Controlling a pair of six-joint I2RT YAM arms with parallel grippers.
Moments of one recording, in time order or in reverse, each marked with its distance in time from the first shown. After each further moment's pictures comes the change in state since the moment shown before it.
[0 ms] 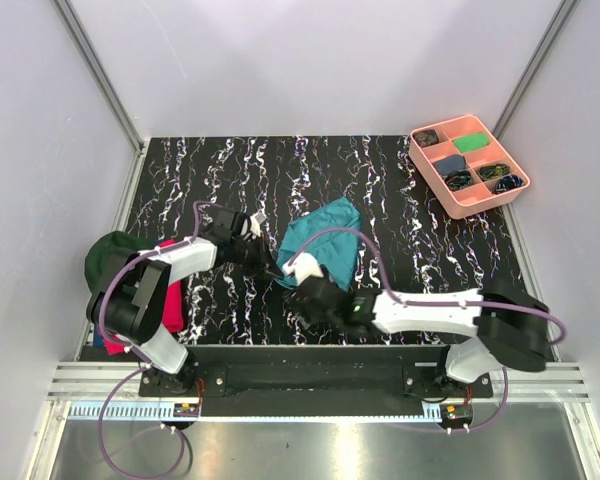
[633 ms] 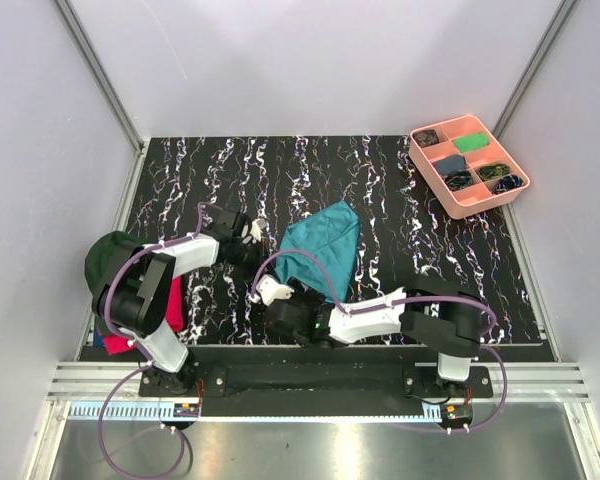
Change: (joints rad) left arm 0.017 0.050 0.038 -0.119 0.020 0.077; right arm 0.131 0.357 0.125 0.129 0.367 -0.324
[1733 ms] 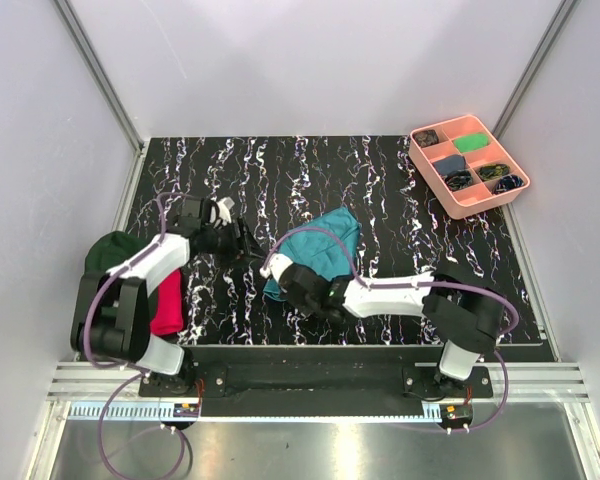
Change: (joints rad) left arm 0.181 -0.172 0.010 -0.050 -0.032 0.044; right arm -0.181 -0.082 0.018 -0.077 -0.472 0.023
